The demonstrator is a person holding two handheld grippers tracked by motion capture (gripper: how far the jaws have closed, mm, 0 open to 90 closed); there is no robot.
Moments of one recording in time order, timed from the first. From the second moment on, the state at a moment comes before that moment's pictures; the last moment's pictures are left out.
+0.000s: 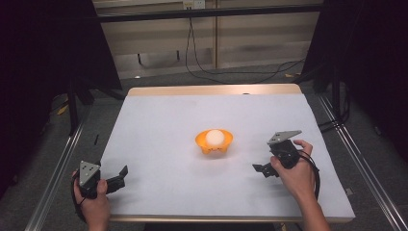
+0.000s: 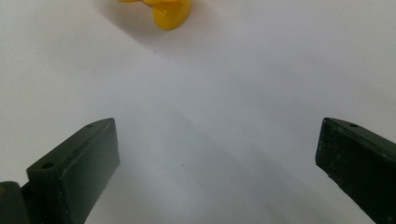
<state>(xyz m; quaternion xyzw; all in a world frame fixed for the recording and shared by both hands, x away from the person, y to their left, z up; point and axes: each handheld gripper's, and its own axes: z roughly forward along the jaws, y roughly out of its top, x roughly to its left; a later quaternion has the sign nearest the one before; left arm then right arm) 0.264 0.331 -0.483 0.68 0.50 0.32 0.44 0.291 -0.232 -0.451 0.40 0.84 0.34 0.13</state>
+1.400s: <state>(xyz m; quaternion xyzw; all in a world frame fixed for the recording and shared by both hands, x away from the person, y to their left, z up) 0.263 0.330 -0.483 0.68 0.49 0.32 0.44 0.187 -0.362 -0.470 0.49 0.72 0.44 0.21</state>
